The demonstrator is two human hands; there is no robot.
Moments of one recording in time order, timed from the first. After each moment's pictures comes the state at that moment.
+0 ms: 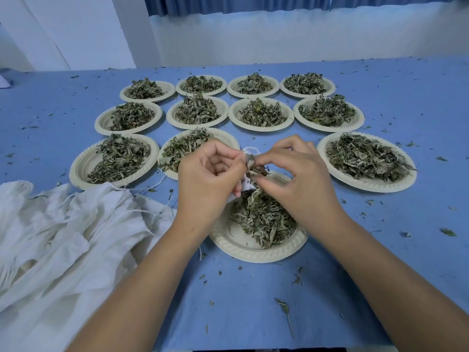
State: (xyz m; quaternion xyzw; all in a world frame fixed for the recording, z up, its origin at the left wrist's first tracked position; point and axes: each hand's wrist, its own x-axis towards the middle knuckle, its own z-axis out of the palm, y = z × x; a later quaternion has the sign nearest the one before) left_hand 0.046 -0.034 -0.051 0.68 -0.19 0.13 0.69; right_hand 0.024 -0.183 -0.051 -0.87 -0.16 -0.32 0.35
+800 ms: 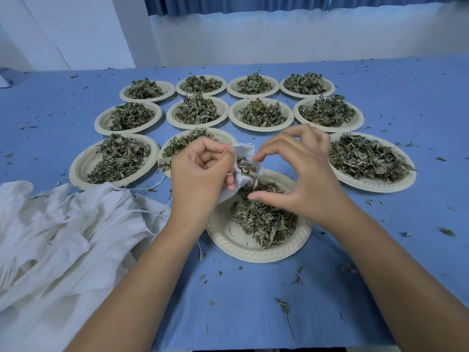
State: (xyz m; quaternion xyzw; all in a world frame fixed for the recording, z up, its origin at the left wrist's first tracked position) left_hand 0.049 -0.031 -0.046 0.65 -0.13 0.12 0.74; right_hand 0.022 -0.197 -0.039 -0.89 -0.23 -0.27 0.27
